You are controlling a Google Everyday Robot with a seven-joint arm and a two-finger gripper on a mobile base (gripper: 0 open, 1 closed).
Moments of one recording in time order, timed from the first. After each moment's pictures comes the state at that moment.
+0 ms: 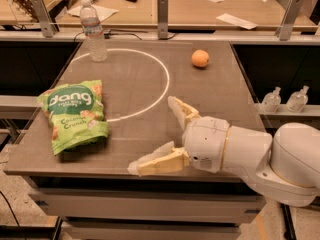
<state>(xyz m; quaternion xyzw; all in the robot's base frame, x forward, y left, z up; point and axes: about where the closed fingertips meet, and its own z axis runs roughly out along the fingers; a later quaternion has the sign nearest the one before) 0.431 0.007 0.894 -0.42 0.62 0.34 0.57</state>
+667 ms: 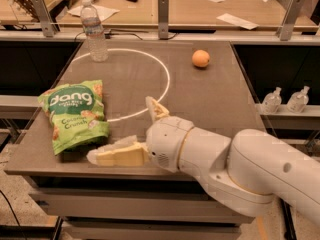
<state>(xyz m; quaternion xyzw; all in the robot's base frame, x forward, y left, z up) 0.444 0.068 0.898 -0.35 0.65 0.34 0.58</state>
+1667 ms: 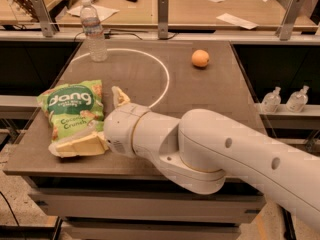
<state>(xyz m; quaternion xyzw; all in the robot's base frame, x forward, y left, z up) 0.467 0.138 0.902 -0.39 0.66 0.30 0.57</state>
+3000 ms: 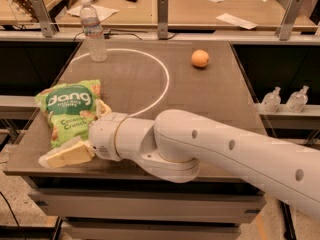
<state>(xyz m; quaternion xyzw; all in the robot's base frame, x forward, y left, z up) 0.472 0.187 0.855 -0.43 0.65 0.34 0.52</state>
